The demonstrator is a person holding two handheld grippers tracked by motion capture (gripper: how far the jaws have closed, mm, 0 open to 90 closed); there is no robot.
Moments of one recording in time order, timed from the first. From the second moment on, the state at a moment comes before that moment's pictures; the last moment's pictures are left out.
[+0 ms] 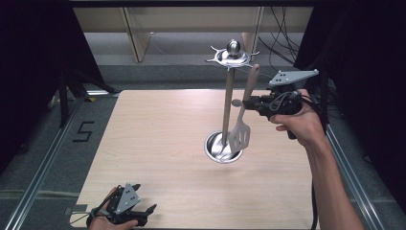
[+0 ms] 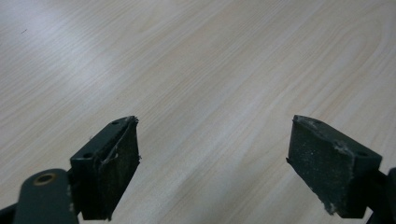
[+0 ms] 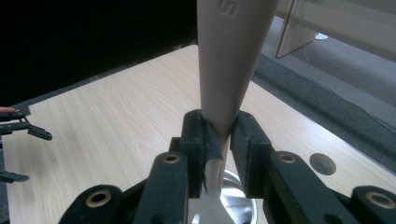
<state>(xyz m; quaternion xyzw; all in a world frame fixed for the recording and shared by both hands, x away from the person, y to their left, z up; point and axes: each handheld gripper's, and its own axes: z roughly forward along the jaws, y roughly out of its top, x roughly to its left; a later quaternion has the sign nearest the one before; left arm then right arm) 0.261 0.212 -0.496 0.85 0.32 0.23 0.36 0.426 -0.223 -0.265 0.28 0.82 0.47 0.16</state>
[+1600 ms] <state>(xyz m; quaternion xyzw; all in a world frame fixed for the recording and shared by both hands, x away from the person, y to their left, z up) 0.261 0.211 -0.497 0.85 0.32 0.22 0.36 0.391 -0.262 -0.300 0.36 0.78 0.48 0.19</state>
